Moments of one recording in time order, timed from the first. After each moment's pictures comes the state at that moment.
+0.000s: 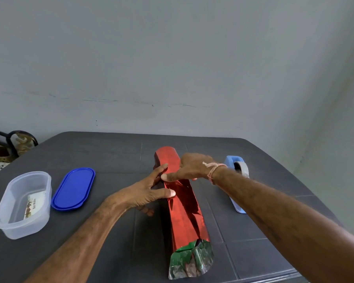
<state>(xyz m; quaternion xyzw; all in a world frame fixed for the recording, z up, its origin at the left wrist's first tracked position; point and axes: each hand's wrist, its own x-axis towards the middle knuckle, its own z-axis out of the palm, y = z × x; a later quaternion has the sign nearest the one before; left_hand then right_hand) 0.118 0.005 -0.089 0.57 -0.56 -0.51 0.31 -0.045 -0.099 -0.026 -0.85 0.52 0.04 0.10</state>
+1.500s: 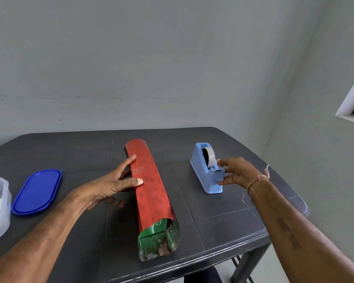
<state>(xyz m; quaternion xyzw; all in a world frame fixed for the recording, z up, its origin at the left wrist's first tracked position) 0.121 0.005 -0.092 0.56 -0.57 -0.51 0.31 -0.246 -0.095 -0.059 -0.42 0.67 -0.34 0.51</state>
